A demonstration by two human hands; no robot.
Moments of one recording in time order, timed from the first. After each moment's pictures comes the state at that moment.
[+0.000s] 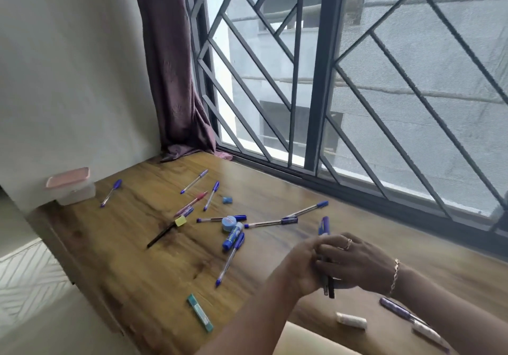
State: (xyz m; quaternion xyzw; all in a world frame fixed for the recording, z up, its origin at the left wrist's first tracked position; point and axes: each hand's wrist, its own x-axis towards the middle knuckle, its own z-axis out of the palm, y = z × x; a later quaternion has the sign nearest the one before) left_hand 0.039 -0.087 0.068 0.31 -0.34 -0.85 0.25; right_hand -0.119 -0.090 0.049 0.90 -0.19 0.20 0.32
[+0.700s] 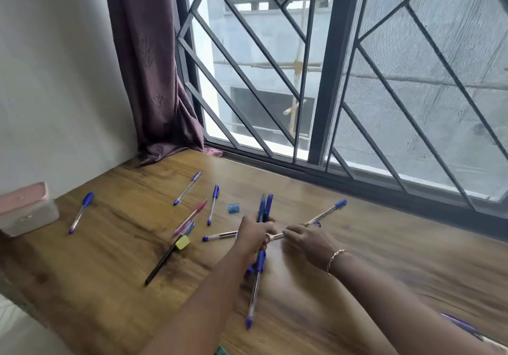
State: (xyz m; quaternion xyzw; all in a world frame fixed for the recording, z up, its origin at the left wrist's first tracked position) left_hand 0.164 -0.224 0.043 0.53 -0.48 -0.61 0.35; right_hand -0.005 -0.207 -0.005 0.86 -0.47 0.13 0.17
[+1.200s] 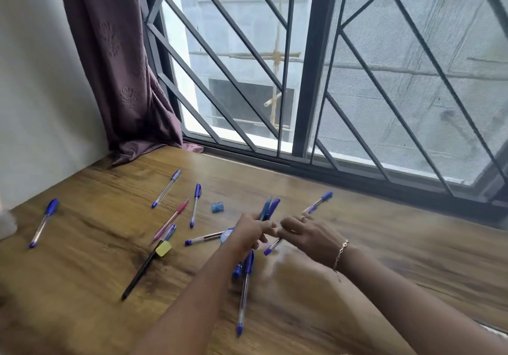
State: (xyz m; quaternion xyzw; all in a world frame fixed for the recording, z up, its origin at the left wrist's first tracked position) left_hand 0.152 -0.242 0.034 0.48 -0.57 -0.62 0.24; right_hand -0.019 -0.199 0.008 0.86 -0.39 0.19 0.27
